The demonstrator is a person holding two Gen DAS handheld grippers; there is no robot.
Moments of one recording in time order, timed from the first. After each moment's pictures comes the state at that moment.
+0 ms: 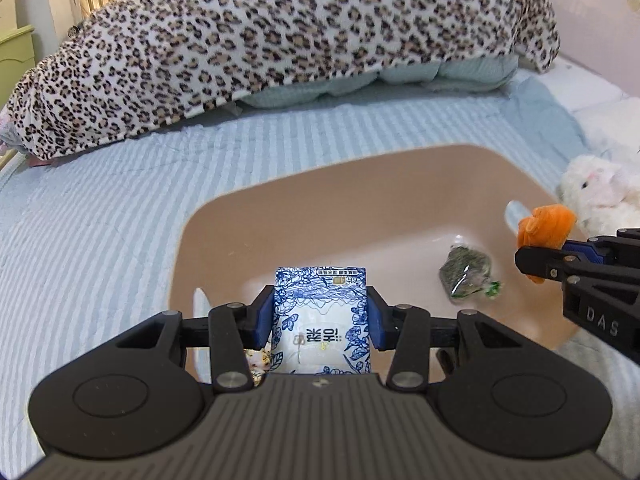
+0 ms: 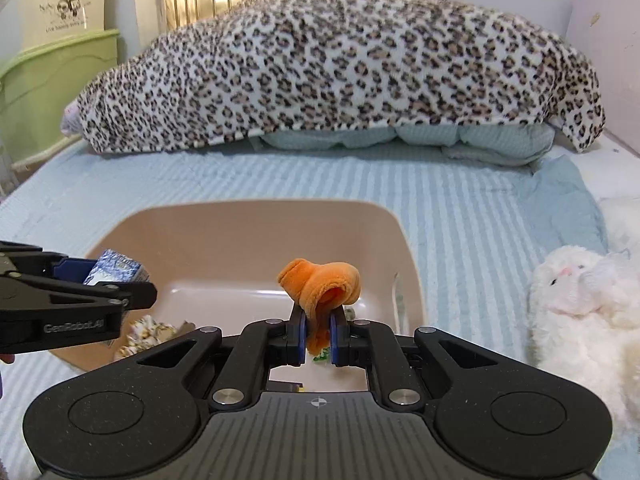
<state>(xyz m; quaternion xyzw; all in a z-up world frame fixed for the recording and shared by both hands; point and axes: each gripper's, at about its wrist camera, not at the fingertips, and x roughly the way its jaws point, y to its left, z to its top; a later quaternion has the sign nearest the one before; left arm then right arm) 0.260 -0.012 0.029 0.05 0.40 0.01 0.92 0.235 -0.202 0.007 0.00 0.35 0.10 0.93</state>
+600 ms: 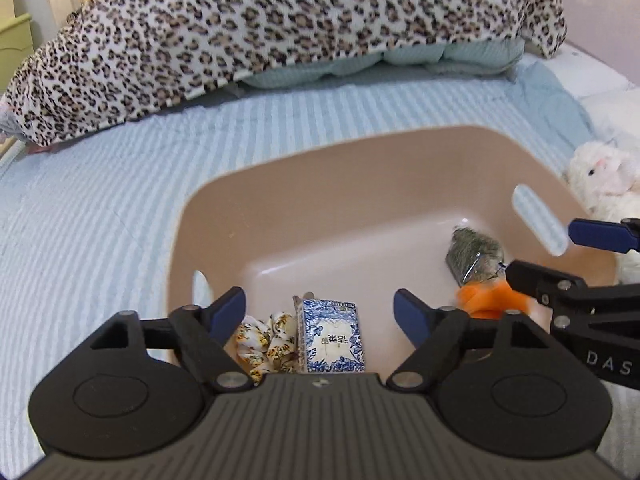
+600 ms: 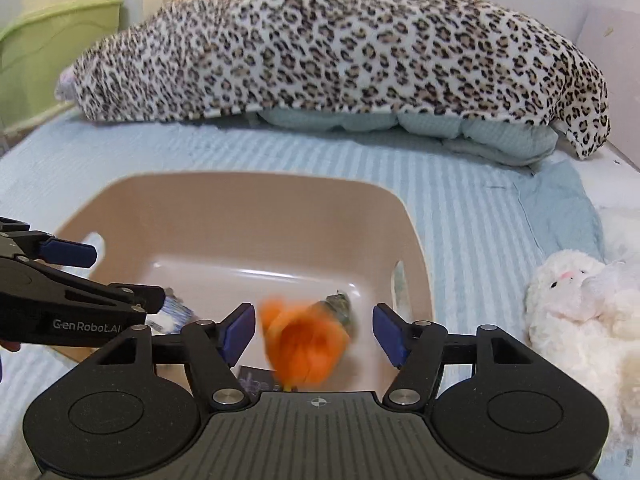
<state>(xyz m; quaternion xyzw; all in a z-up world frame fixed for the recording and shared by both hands) 0.255 -0.009 0.032 0.04 0.42 0.02 0.91 0.235 -0.189 0.004 -0.04 0.37 0.09 0.92</state>
